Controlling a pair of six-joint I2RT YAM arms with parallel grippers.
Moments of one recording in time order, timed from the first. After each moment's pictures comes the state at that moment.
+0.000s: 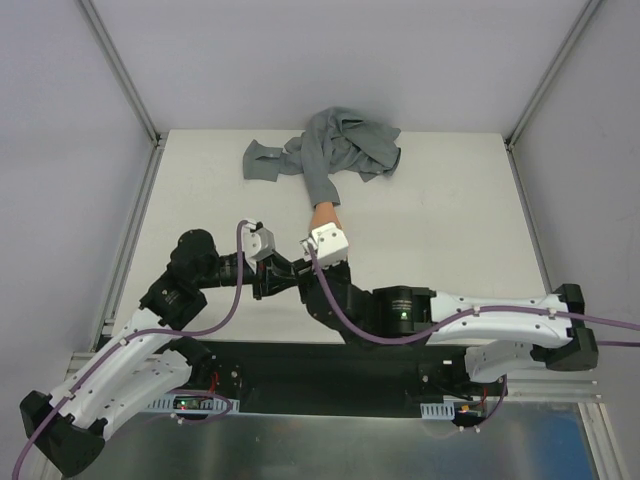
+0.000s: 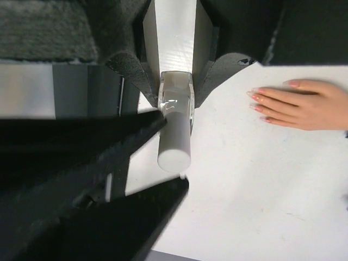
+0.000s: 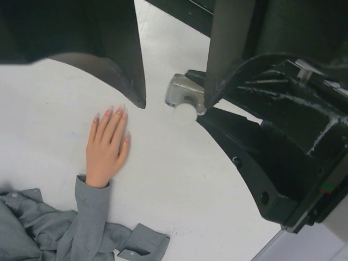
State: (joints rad) left arm -0.58 0.67 0.62 -0.10 0.78 -0.01; right arm 1.55 1.39 1.33 -0.44 1.01 0.48
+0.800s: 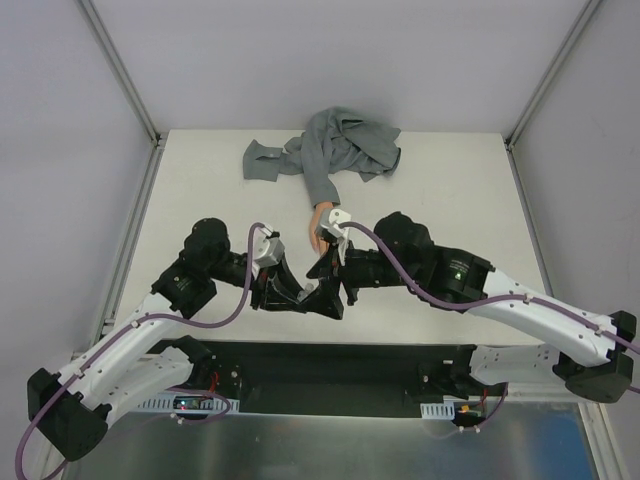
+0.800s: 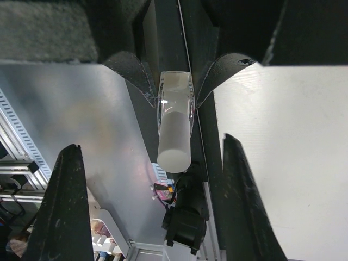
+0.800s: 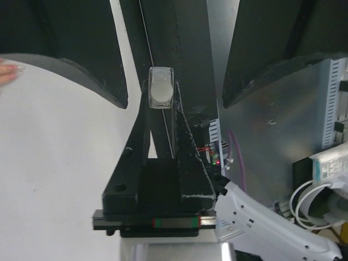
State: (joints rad) left arm -0.60 0.83 0.67 -0.07 1.23 -0.06; right arm 1.17 1.12 1.23 -0.45 -0.29 0.17
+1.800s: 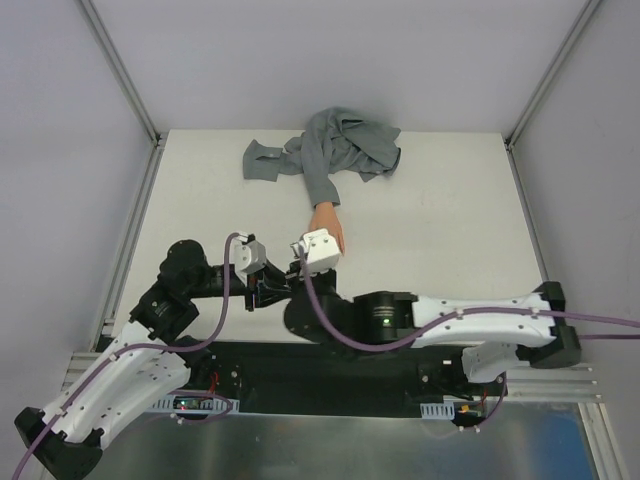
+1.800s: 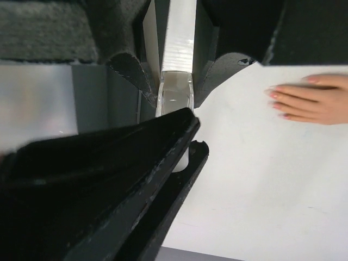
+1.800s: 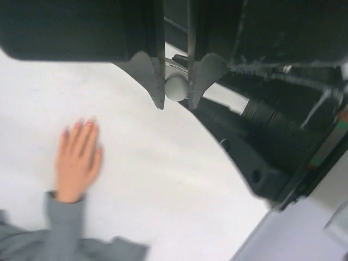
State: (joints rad) left arm -0.58 0.61 0.61 -0.15 0.87 -0.03; right arm 1.60 1.37 1.36 -0.51 0.93 0.61
